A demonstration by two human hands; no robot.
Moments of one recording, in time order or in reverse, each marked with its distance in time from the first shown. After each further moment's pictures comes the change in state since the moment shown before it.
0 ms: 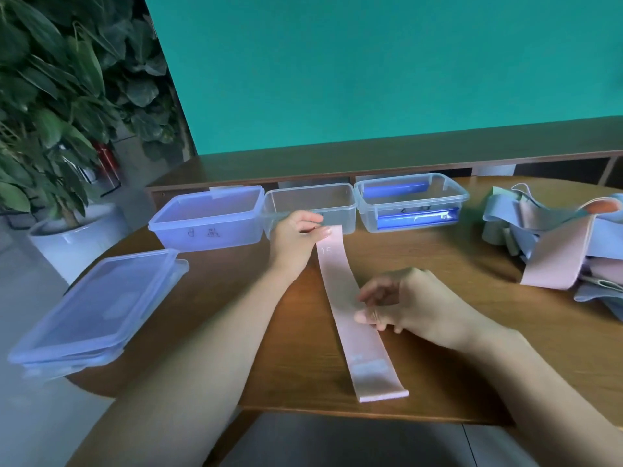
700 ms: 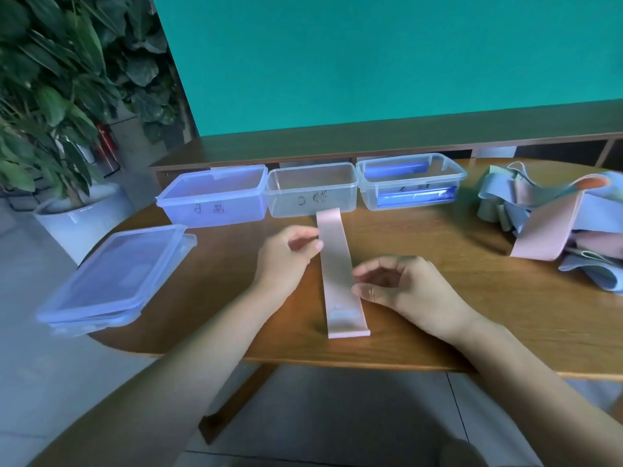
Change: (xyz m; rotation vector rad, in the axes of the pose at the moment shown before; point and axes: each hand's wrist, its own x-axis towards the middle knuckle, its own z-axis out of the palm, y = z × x) left_hand -0.089 0.005 -0.037 0.104 -0.055 -0.018; right_hand -0.028 -0.004 0.023 0.134 0.153 -0.036
